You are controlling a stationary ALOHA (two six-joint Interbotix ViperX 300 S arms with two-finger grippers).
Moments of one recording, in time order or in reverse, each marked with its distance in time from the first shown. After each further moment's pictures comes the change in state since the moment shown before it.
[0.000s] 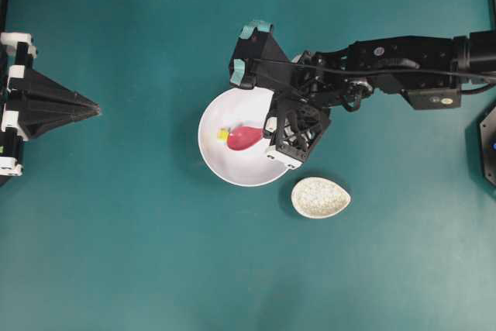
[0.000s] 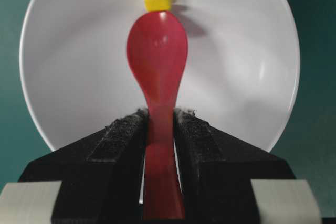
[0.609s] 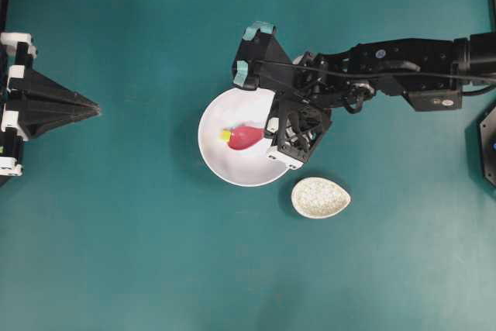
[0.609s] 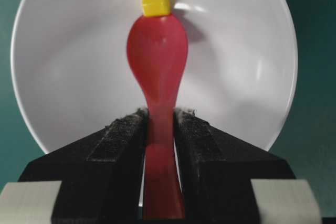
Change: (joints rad) left arm 0.000 0.000 0.002 -0.002 0.000 -0.002; right arm 0.000 -0.002 0.021 -0.002 -0.034 -0.002
